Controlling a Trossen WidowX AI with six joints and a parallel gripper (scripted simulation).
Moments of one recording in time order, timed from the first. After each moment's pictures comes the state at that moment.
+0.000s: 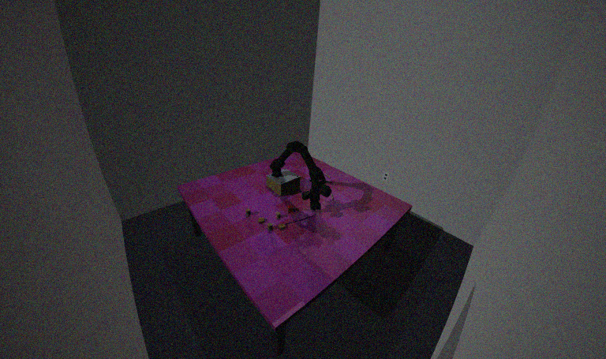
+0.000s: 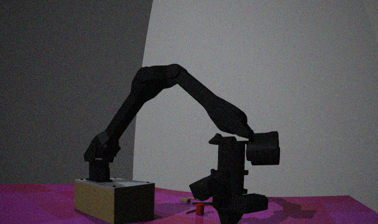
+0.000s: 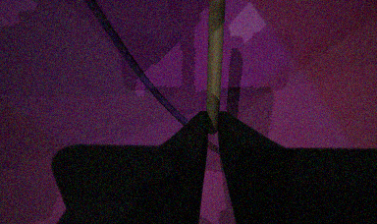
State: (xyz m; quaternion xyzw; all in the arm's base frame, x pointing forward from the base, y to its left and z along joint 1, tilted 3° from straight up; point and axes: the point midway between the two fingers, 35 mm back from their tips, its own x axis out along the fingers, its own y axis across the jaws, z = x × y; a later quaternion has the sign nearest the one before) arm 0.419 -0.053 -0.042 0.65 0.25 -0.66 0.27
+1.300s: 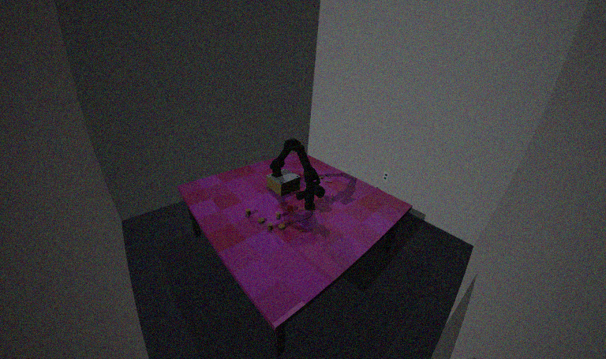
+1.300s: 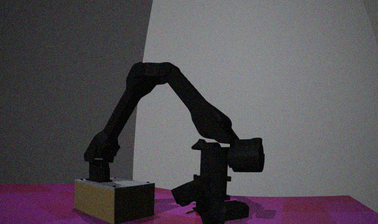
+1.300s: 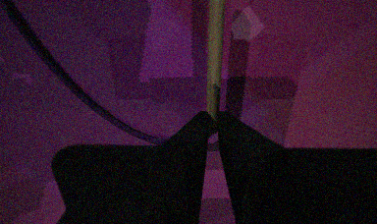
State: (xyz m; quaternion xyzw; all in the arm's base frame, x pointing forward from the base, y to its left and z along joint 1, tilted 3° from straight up) arm 0.384 -0.064 -0.055 0.65 0.25 -0.66 0.26
